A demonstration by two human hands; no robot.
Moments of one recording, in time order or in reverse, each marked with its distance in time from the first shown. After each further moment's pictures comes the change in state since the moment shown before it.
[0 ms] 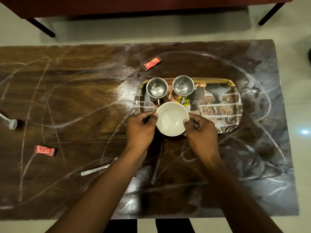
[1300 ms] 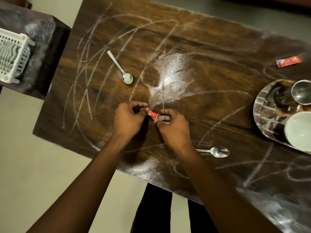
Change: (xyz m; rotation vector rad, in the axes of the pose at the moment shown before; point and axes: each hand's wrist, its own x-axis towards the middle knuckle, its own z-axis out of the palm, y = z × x) left_hand 0.047 -0.074 -0.362 0.274 0.257 0.000; right_hand -0.145 -0.043 0.347 -0.210 -0.495 -0.077
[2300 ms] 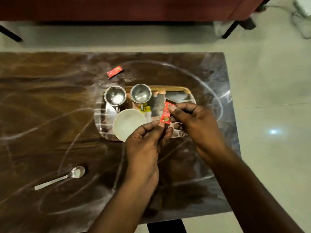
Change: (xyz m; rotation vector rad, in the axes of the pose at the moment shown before) left_hand -0.268 0.245 0.362 -0.926 -0.387 -0.368; right_hand -0.072 0.102 -0.481 0.461 0.293 -0.039
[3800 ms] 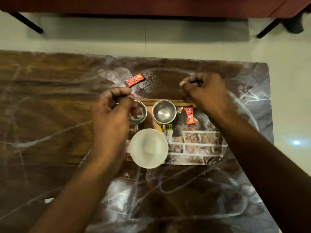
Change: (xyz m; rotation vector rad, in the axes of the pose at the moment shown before) left_hand 0.109 0.123 -0.018 0.400 0.128 0.462; right_hand 0.168 -0.030 0.045 -0.489 0.037 -0.189
